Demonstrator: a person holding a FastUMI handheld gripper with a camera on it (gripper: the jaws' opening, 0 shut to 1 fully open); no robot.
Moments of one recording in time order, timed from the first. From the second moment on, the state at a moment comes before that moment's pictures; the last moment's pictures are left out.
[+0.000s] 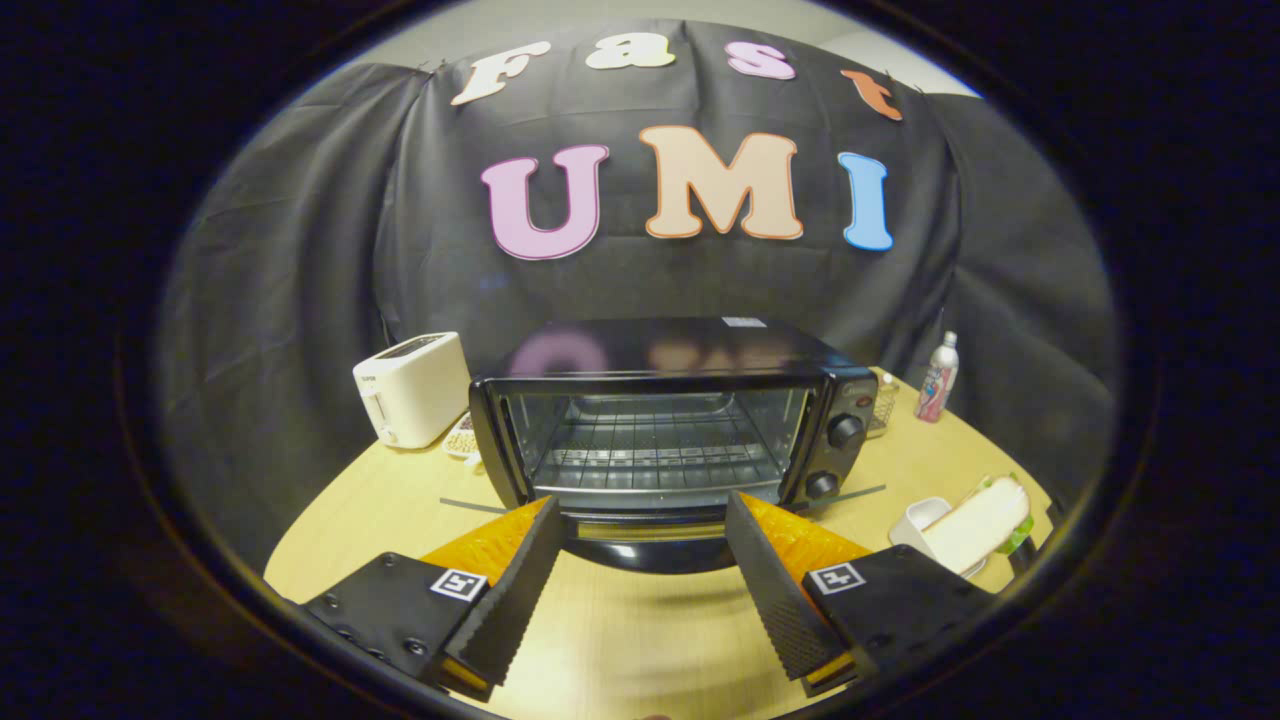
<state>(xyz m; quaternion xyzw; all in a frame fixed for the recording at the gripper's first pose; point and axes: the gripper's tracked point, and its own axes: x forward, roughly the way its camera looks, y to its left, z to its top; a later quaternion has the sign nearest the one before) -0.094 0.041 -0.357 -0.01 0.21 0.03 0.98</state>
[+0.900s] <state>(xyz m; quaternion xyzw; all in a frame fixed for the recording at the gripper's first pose) -0.162 0.035 -0.446 -0.04 0.35 0.03 0.94</state>
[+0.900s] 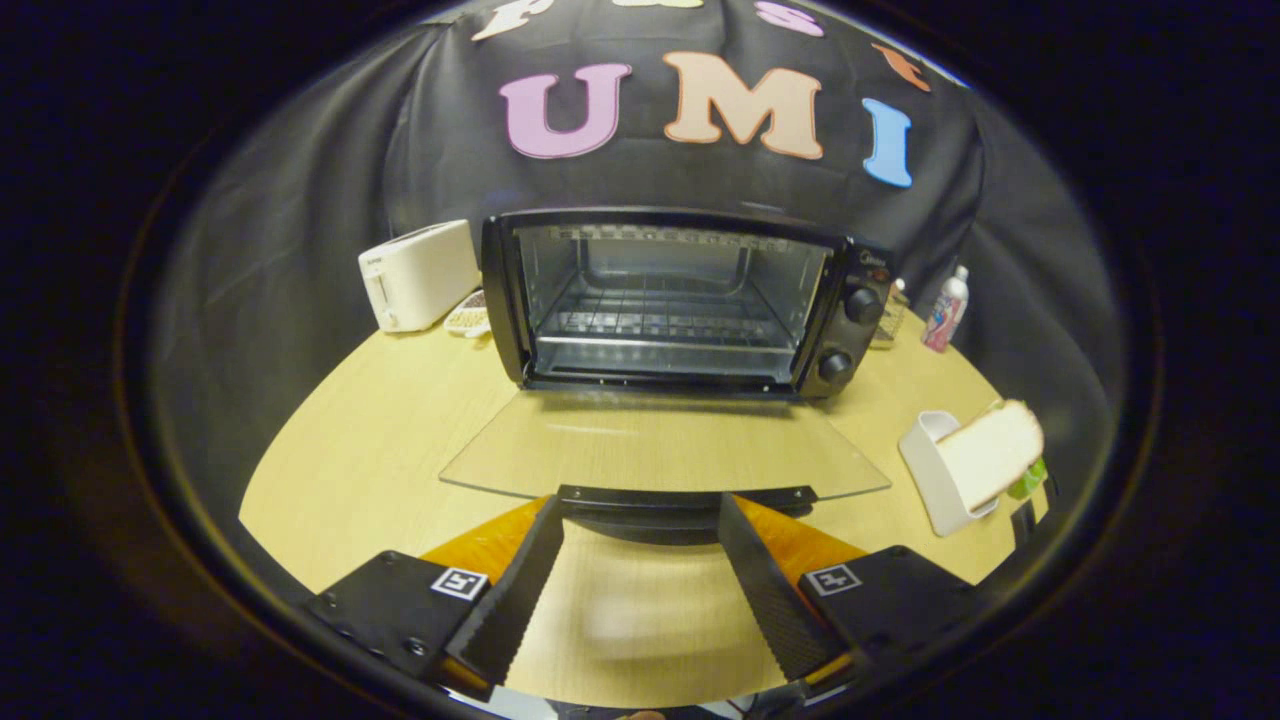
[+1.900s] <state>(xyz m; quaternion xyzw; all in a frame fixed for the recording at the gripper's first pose) -0.150 0.005 -0.380 0.03 0.29 -0.01 0.96</state>
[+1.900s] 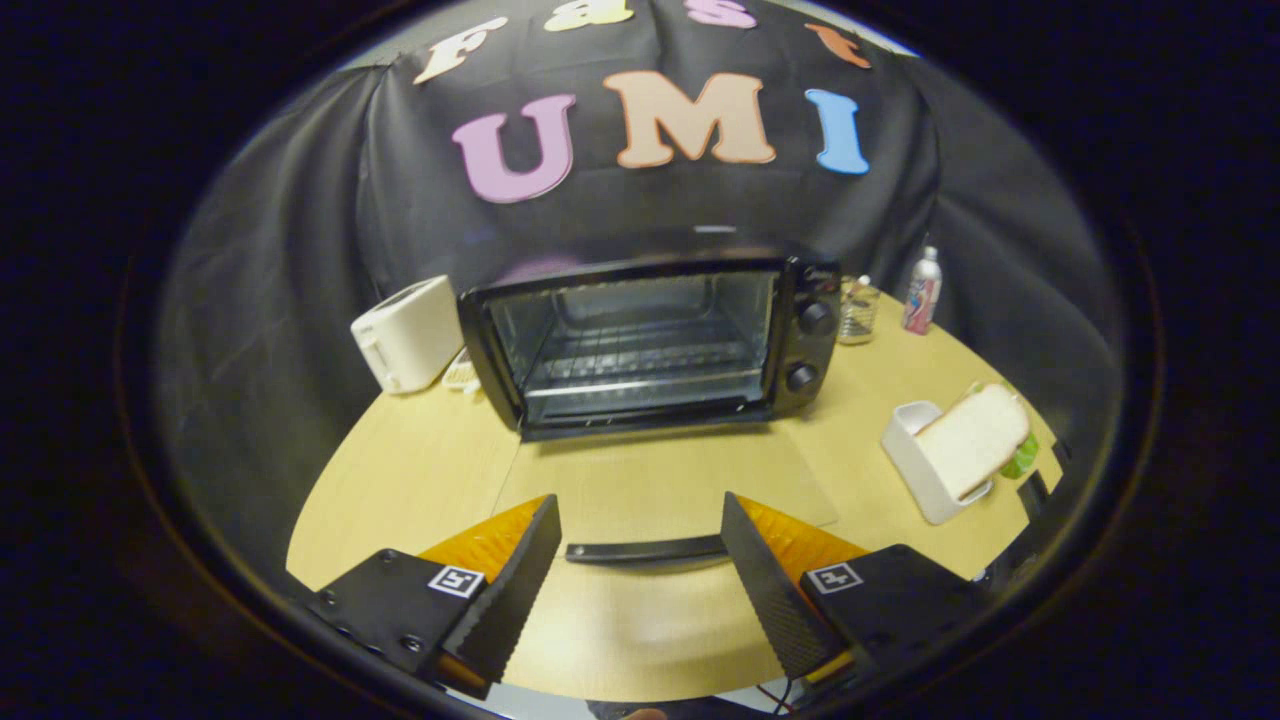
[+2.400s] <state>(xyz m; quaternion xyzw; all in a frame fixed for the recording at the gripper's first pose) -0.123 -0.170 -0.300 0.06 0.19 -0.20 0.96</state>
